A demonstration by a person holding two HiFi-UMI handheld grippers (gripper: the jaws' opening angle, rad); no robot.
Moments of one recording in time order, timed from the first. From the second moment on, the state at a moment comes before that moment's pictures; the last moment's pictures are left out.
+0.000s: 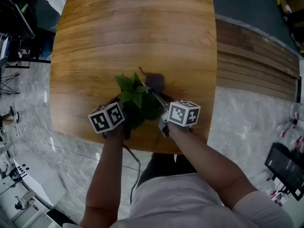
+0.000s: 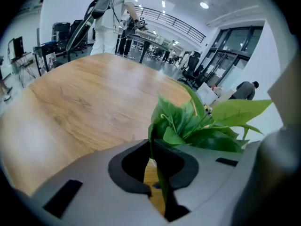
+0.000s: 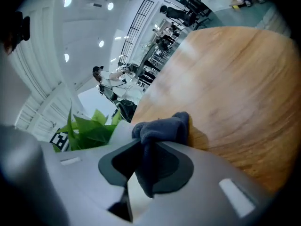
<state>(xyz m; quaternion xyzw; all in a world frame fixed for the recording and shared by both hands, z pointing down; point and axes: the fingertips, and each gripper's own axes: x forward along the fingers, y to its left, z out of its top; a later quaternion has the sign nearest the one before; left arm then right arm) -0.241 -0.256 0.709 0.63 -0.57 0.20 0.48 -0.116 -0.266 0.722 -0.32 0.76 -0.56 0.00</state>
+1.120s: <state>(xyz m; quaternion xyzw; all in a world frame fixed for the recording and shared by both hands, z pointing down) -0.238 -0.235 0.731 0.54 -0.58 0.06 0.61 -0.145 -0.233 0.662 -0.26 0.80 -0.54 0.00</state>
